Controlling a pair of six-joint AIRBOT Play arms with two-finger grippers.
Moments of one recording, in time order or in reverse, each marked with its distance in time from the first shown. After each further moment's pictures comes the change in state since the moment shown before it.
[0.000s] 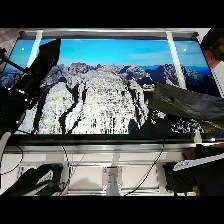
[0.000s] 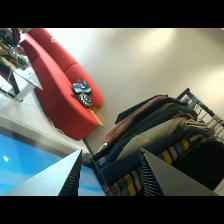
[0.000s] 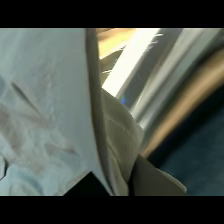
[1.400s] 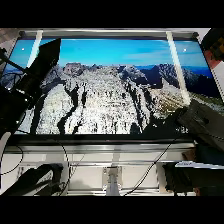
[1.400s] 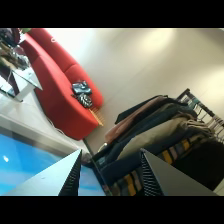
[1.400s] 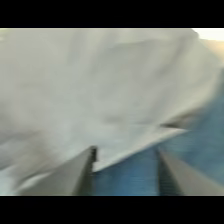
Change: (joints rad) left arm 0.000 0.000 0.000 -0.001 0.000 0.000; right arm -0.377 0.220 0.010 0.133 -0.010 -0.048
